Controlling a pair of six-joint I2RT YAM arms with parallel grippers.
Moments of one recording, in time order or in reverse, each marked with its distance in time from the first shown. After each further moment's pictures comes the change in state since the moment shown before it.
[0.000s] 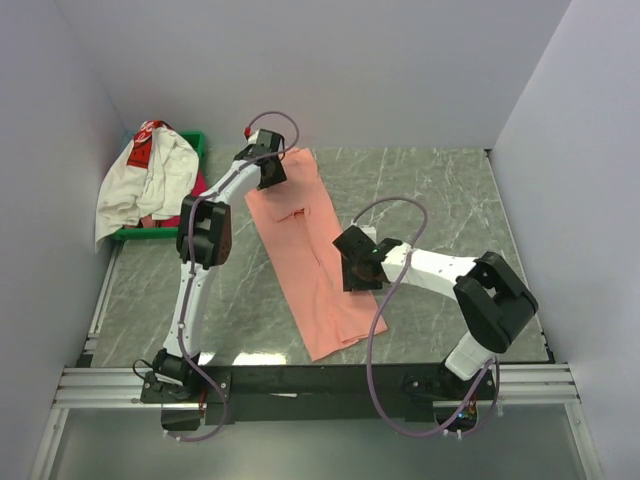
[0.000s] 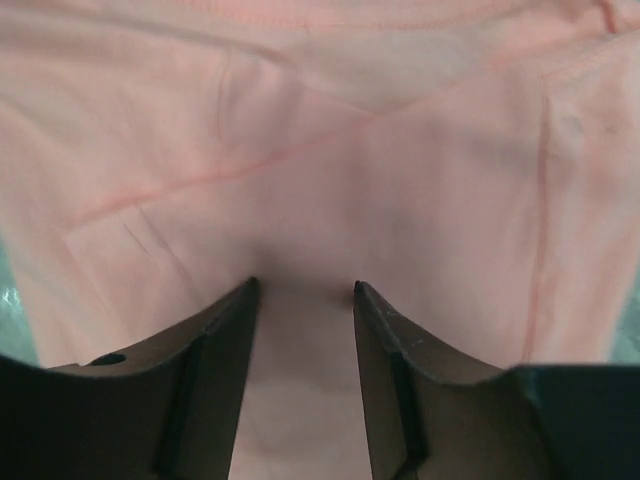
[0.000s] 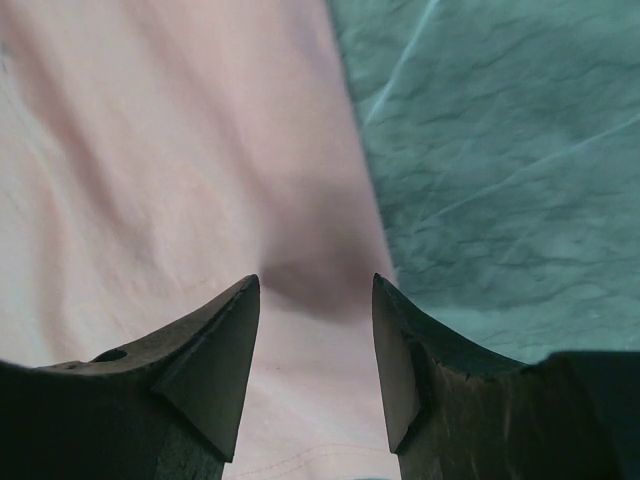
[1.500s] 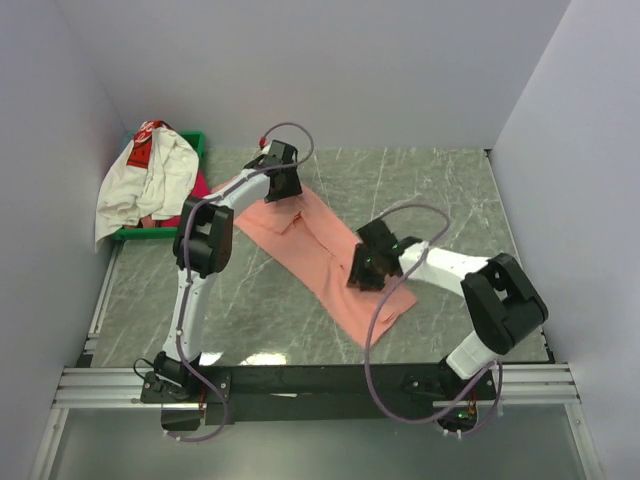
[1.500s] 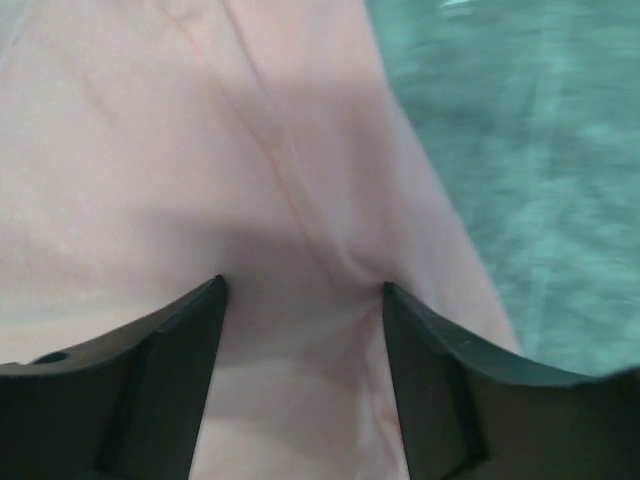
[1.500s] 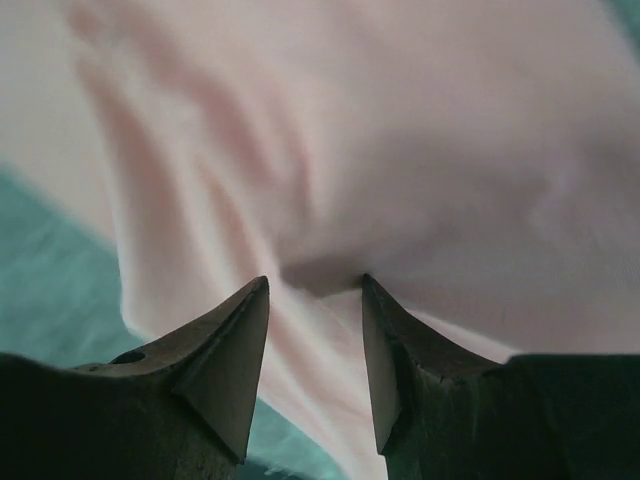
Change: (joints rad) left arm -0.082 -0.127 -0.220 0.043 0.034 0.000; right arm -0.189 -0.010 -0.074 0.116 -0.285 0.134
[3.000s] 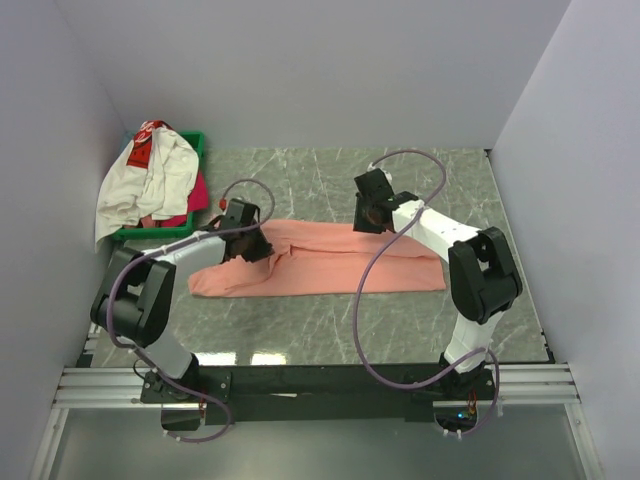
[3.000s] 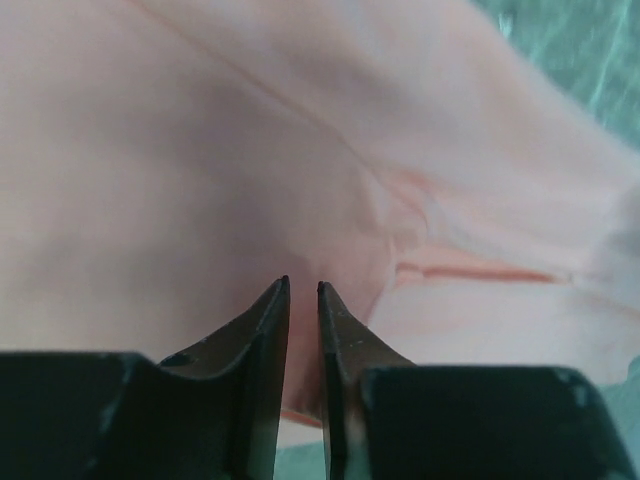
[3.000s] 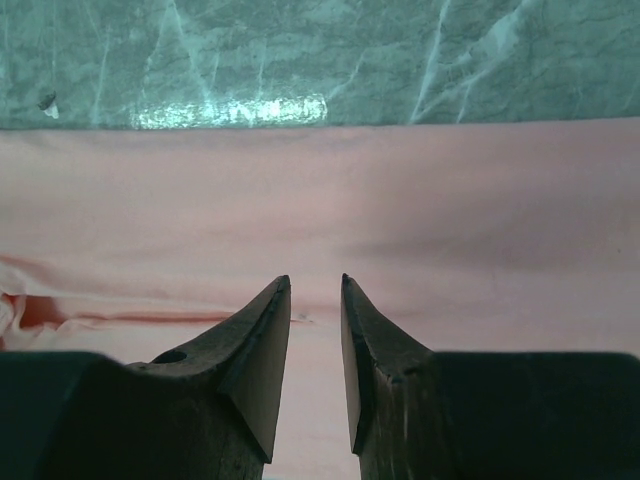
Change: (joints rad) left arm 0.022 -0.728 -1.025 0.305 0.243 -0.254; right arm -0.079 0.203 0.419 -0.030 0.206 -0.264
